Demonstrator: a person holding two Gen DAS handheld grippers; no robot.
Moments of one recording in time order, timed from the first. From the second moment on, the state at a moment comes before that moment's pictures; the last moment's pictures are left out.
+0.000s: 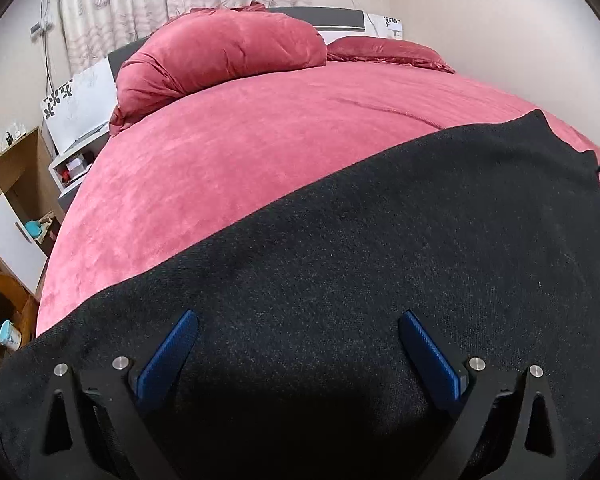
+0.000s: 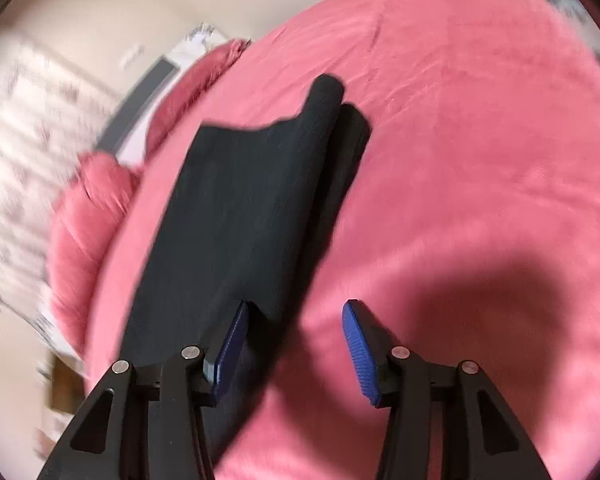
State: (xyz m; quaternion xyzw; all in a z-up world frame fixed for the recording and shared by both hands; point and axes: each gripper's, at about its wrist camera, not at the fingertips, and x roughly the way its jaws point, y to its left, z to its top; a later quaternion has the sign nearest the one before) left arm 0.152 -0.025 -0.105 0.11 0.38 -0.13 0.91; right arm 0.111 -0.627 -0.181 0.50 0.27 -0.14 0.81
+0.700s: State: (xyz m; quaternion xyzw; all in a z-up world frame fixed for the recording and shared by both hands) left arm 0.154 -0.004 -0.092 0.13 0.43 -0.20 0.87; right arm 0.152 -0.677 -0.199 0.58 0.28 -0.13 0.76
